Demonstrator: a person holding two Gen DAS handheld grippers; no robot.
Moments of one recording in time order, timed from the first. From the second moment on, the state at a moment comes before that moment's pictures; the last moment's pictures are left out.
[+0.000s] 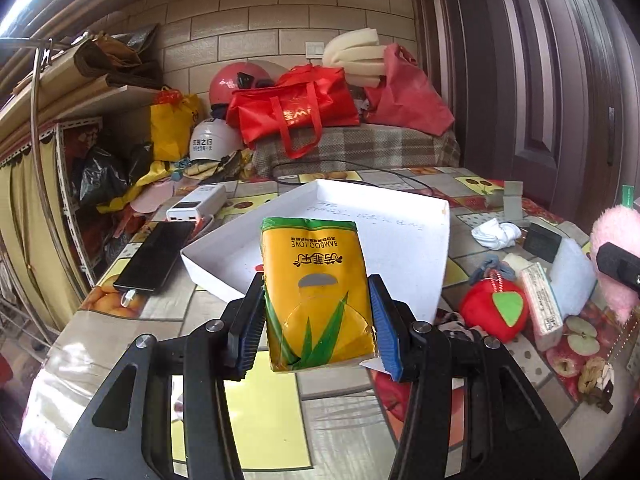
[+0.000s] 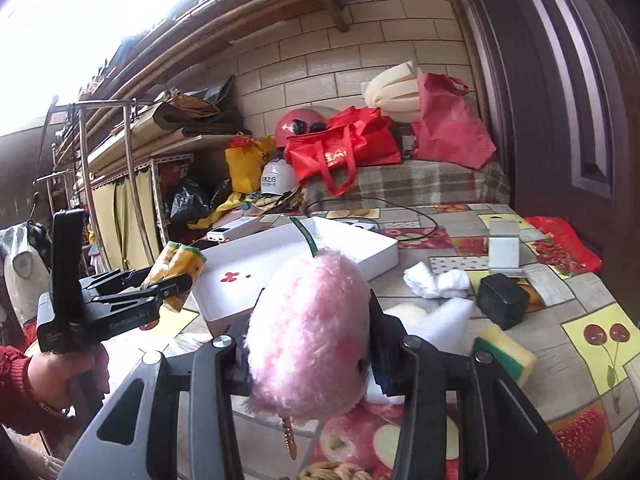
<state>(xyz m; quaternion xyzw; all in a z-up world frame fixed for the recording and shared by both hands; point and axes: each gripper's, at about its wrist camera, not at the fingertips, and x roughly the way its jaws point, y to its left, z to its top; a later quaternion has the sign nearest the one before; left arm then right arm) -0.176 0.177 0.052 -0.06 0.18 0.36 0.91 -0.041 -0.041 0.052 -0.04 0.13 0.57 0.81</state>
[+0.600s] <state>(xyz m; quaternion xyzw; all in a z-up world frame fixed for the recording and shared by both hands) -0.160 0.253 0.051 -0.11 0.18 0.41 0.89 -0.086 0.079 0.042 -0.11 0.11 0.59 0.79</state>
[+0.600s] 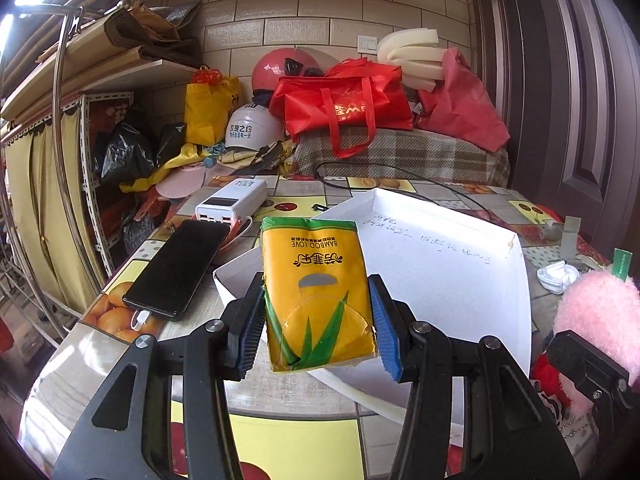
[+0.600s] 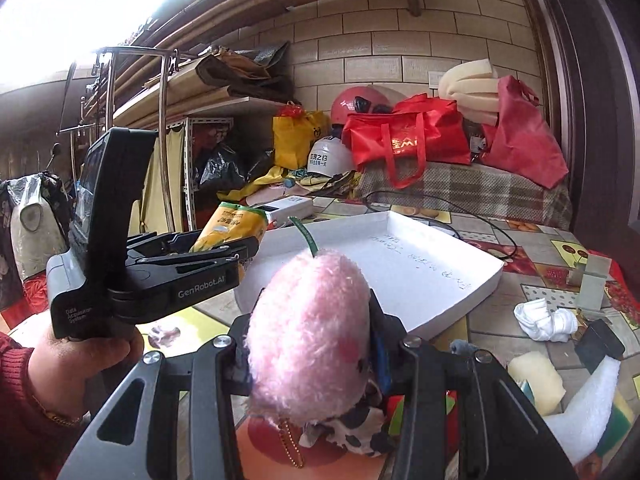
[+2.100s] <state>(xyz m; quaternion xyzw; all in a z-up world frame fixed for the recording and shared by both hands) -0.131 0.295 0.050 -0.14 0.18 0.49 0.84 -0.041 0.155 0.050 -0.10 0.13 0.53 0.83</state>
